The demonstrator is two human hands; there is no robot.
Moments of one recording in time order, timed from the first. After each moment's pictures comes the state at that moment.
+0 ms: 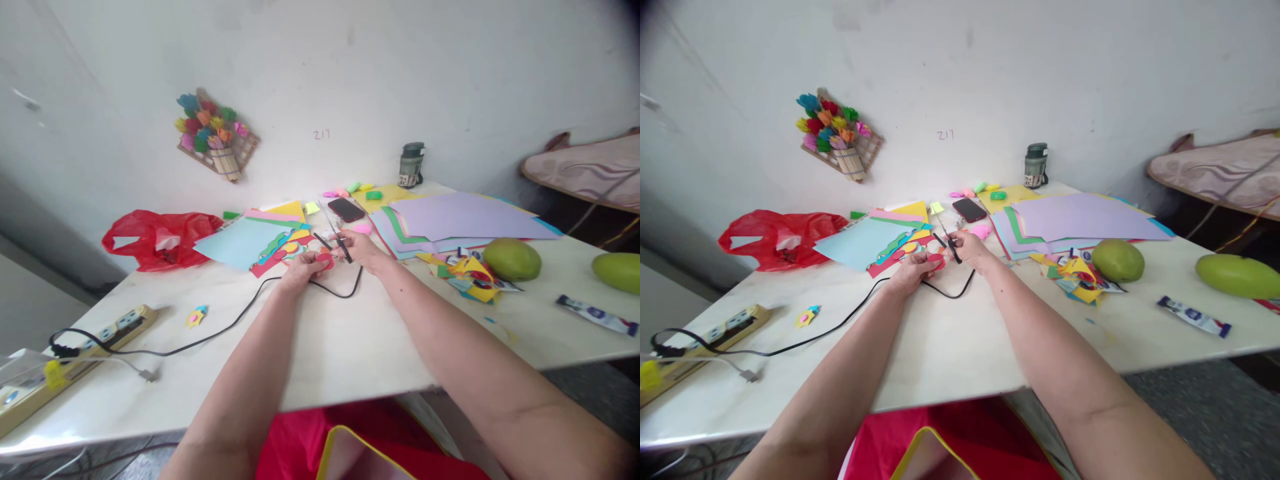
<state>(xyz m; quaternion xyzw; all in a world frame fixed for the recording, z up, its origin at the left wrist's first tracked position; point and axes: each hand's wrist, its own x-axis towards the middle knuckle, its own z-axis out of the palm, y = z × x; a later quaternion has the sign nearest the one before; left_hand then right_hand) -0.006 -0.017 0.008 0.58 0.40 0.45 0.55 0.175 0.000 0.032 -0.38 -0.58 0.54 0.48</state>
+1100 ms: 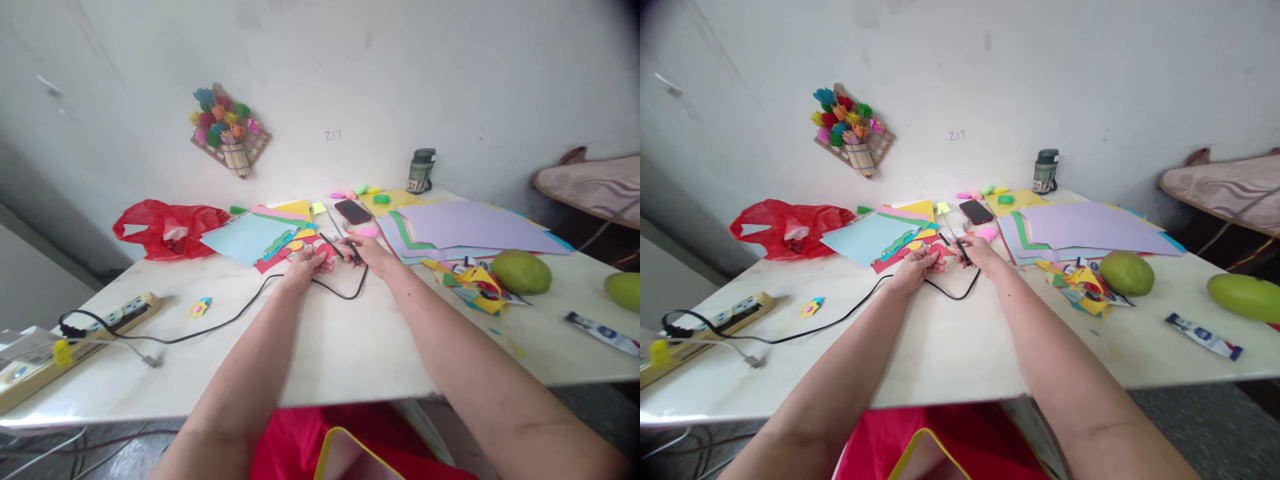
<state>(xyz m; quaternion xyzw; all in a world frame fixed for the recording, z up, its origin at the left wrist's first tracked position) -0.006 -0.018 0.007 0.51 0.34 0.52 0.60 0.182 0.001 0.031 -0.42 -0.59 0.54 0.43</state>
